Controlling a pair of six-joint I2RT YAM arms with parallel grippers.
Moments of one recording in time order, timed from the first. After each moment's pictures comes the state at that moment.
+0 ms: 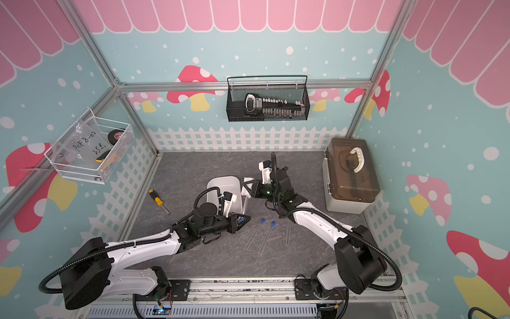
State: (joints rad) left arm -0.84 1.30 0.59 0.32 0.27 -0.74; right arm 0.57 1.40 0.89 0.16 -0.37 0.72
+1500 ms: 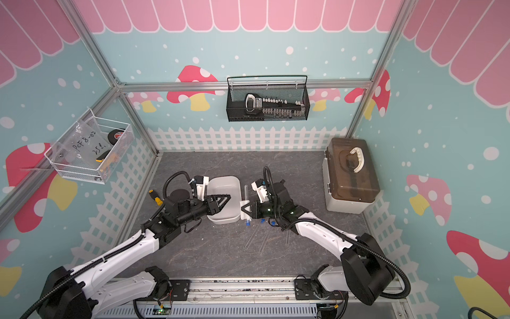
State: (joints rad) left arm -0.55 1.11 0.67 0.14 0.34 -0.71; right arm 0.63 1.32 0.75 0.03 -0.56 0.61
